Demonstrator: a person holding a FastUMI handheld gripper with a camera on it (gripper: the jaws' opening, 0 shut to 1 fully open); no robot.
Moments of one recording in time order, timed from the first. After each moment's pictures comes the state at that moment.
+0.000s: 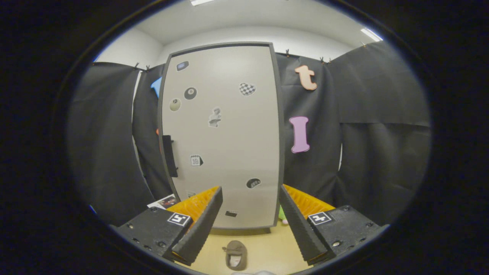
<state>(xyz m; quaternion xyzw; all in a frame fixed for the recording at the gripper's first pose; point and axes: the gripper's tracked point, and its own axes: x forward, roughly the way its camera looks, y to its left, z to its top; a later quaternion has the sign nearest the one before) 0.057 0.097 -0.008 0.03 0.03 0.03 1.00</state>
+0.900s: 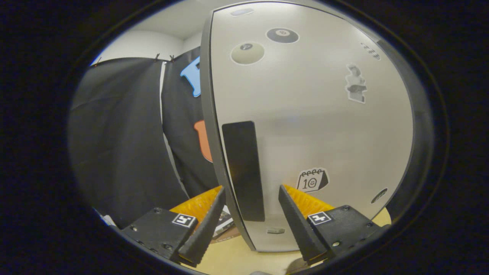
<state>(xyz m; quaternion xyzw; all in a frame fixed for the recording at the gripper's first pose) 0.214 0.321 0.002 0.05 0.04 0.17 0.98</state>
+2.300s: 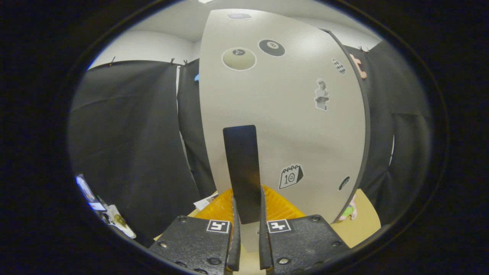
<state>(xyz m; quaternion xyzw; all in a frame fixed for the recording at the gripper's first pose) 0.183 0.283 0.002 0.04 0.06 0.18 0.98</state>
